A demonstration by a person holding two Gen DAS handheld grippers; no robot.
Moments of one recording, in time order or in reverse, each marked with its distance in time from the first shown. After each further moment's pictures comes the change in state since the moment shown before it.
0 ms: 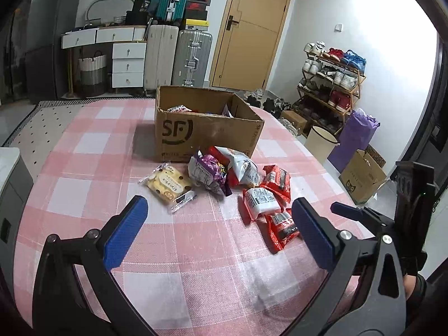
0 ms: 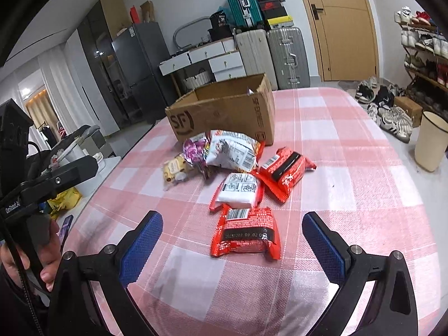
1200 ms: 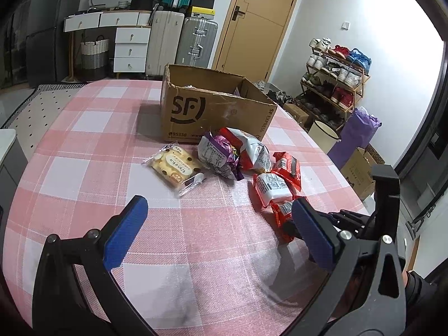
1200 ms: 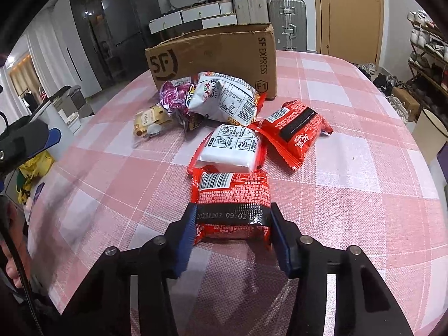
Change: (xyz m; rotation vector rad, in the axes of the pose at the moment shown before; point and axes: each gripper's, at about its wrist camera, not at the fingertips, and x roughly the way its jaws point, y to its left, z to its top) left arm 0.034 0.028 -0.022 -0.049 0.050 -0.010; right arm 0.068 0.006 -0.018 -0.080 0.186 -0.103
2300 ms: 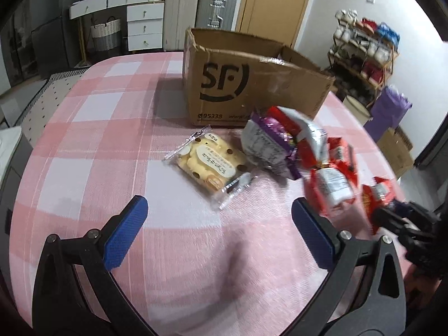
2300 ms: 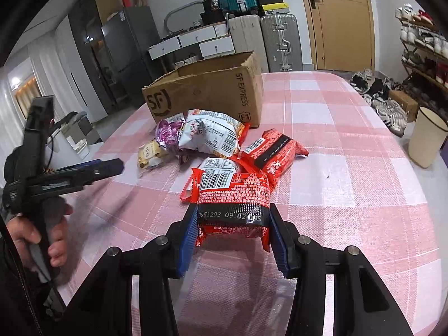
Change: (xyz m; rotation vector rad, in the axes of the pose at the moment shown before) left arm 0.087 0.033 0.020 0.027 0.166 0.146; right arm -0.033 -0.028 0.006 0.066 -0.117 0.044
